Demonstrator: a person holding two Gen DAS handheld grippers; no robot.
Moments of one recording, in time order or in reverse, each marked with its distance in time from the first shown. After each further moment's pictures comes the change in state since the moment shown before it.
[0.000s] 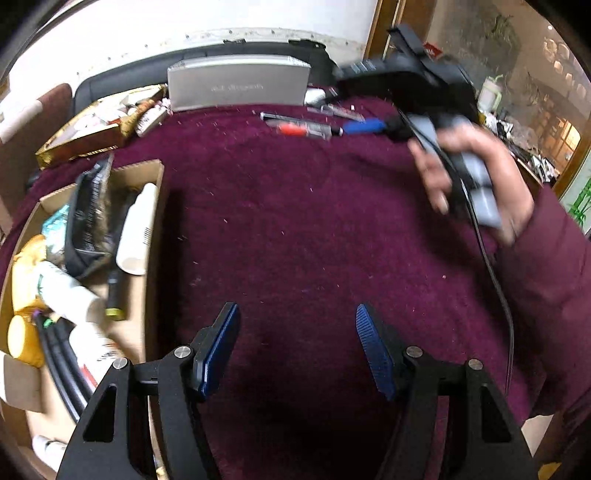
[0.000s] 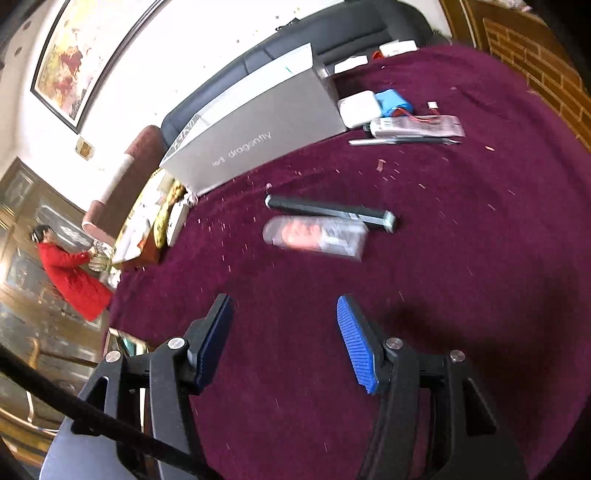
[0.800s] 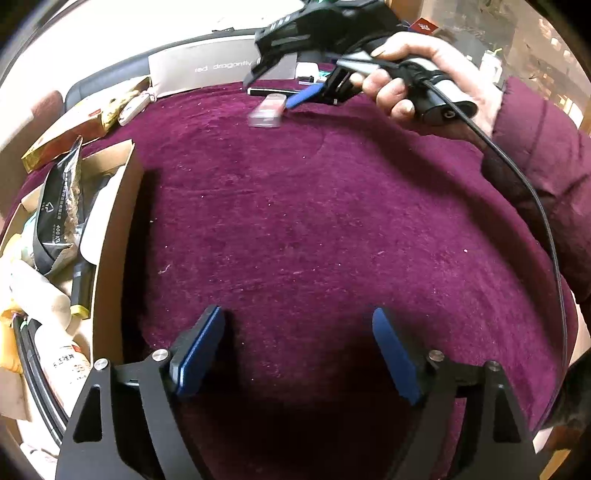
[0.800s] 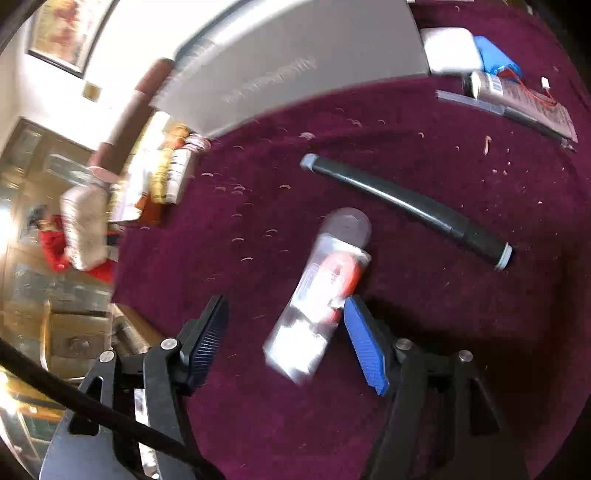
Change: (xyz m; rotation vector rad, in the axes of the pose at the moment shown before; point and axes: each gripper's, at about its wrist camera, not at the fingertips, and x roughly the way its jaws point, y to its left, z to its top) left arm 0.030 -0.013 -0.014 0.059 0.042 0.032; right arm 0.075 0.023 0.031 -0.076 0.269 0.078
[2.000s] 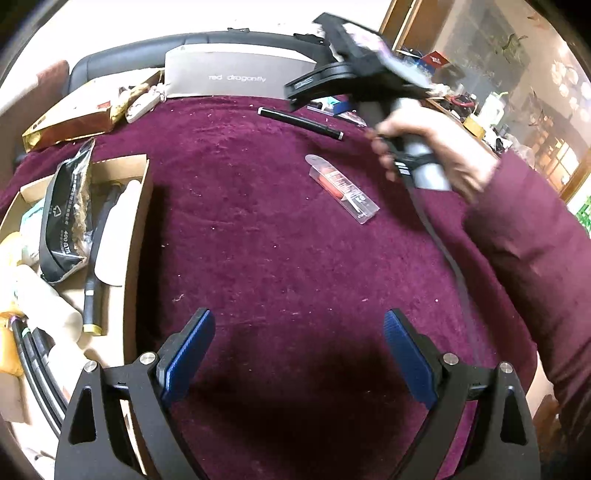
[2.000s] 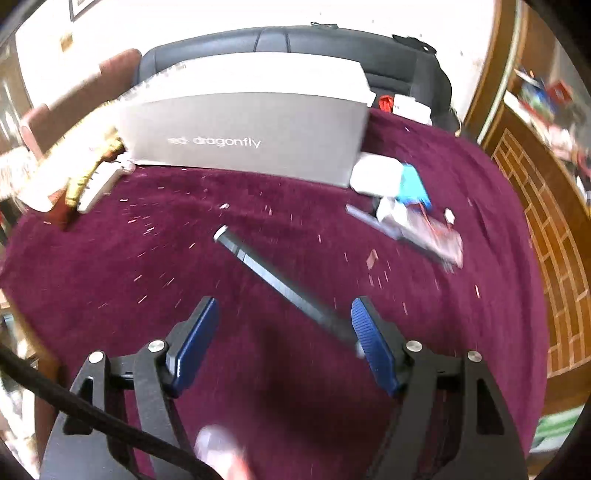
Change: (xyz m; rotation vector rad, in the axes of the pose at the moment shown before) left arm -0.022 0.022 0.028 -0.134 -0.023 -0.121; right arm -0.001 0.013 0.024 -0.290 -0.178 -0.567
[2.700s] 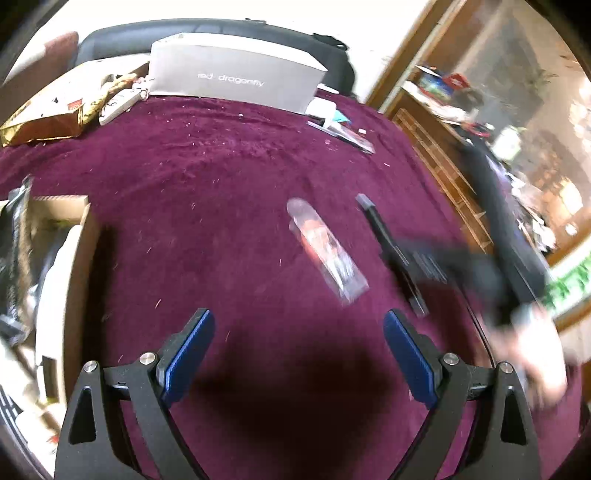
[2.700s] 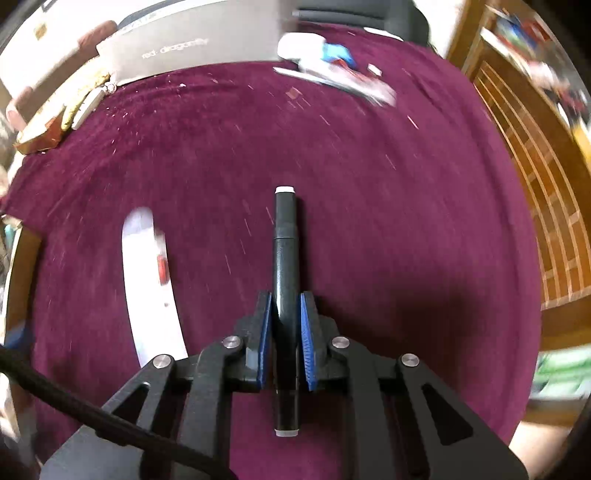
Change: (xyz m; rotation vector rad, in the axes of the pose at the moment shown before) left arm 0.056 -0.018 0.077 -0.126 0.009 -0.009; right arm -0.048 -0.082 -0.133 0.117 0.207 0.034
